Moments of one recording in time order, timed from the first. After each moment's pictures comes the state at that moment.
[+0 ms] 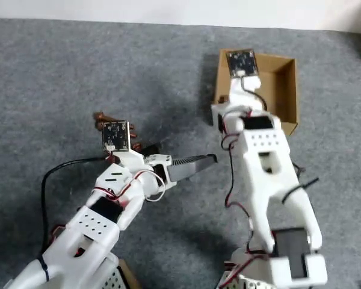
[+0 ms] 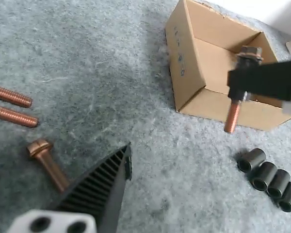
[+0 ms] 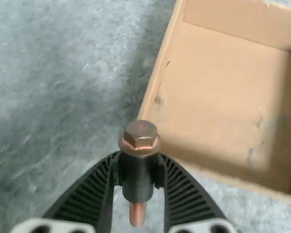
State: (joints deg) left arm 20.9 -49.6 79.9 6.5 33.5; right arm -8.5 -7.0 21.8 38.4 6.1
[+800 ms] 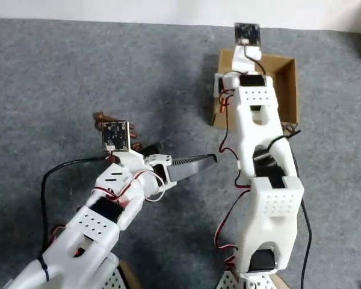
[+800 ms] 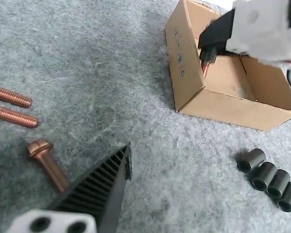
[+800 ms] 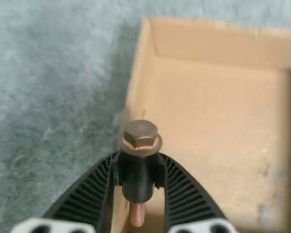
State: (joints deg) left arm 21.0 -49.6 79.9 6.5 33.5; right arm -6.2 28.7 -18.9 48.7 -3.2
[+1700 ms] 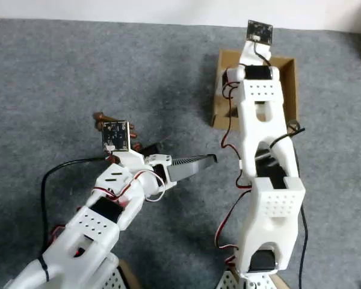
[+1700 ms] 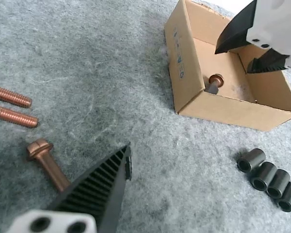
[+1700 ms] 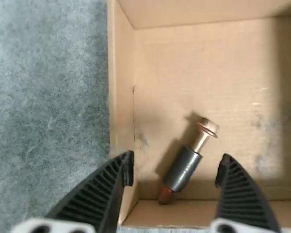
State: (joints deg) left arm 21.0 -49.6 79.9 6.5 33.5; right arm -5.6 28.7 -27.2 65.1 -10.9
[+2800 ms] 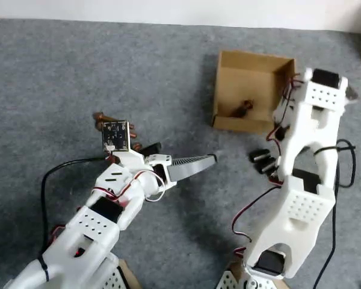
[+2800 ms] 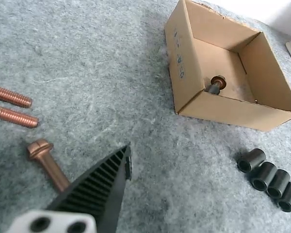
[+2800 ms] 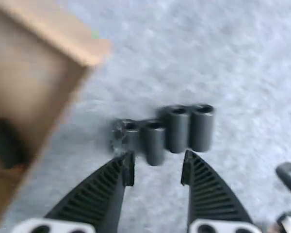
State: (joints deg) left arm 20.9 -49.6 79.9 6.5 33.5; right arm 14.4 28.6 -27.8 99.7 -41.7
